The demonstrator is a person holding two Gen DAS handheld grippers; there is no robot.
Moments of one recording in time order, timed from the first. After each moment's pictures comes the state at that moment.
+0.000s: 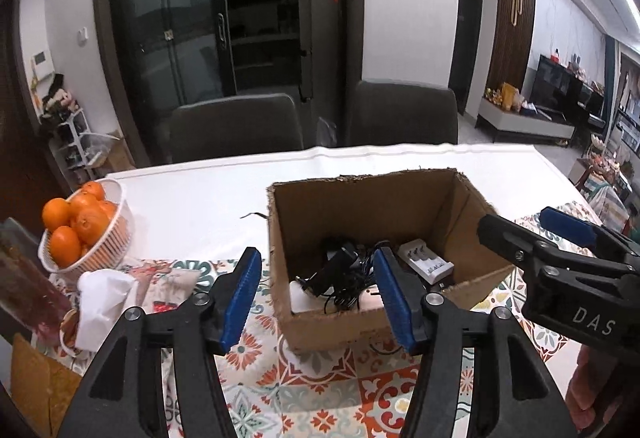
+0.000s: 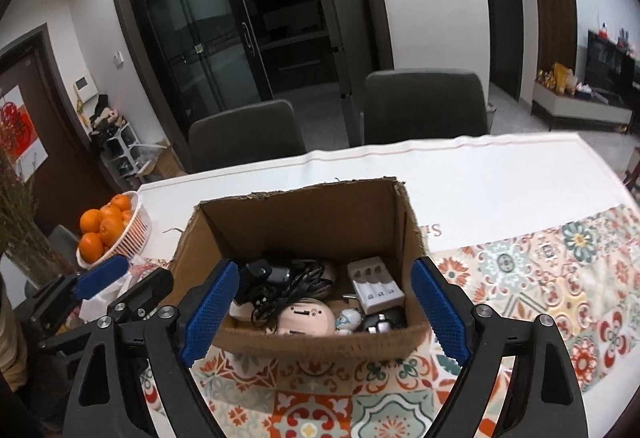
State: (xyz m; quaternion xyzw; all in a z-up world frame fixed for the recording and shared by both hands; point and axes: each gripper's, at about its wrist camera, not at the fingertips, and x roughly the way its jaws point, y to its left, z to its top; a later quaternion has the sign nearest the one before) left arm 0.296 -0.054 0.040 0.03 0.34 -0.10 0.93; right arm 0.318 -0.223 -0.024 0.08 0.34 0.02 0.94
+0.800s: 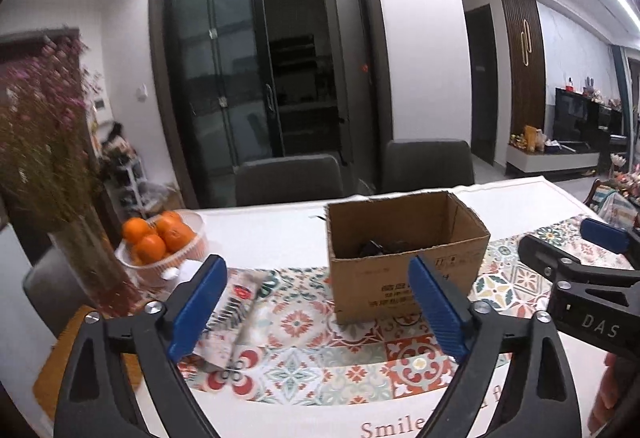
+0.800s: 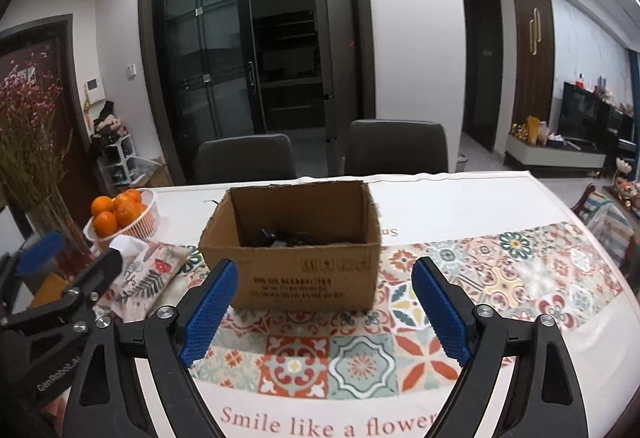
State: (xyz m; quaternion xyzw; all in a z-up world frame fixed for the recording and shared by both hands) left arm 0.131 -0.025 0.070 0.06 0.20 -0.02 0.98; right arm 0.168 -0.202 0.004 0.03 0.26 -0.02 0.97
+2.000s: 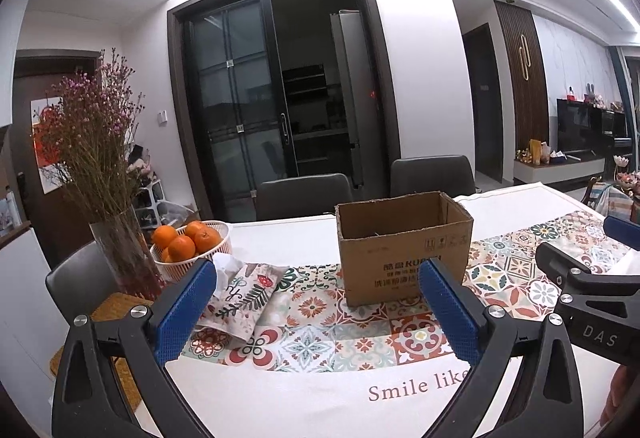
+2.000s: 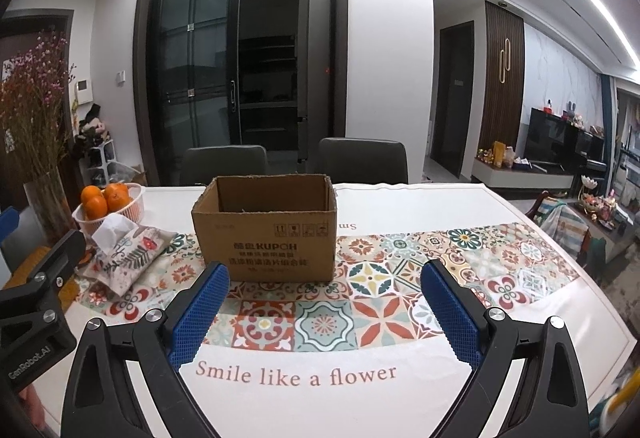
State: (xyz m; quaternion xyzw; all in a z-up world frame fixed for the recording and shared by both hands) left arm 0.033 -0.019 0.055 0.07 0.15 0.00 0.99; right arm 0.064 -0.199 -0.008 0.00 0.21 -0.07 0.98
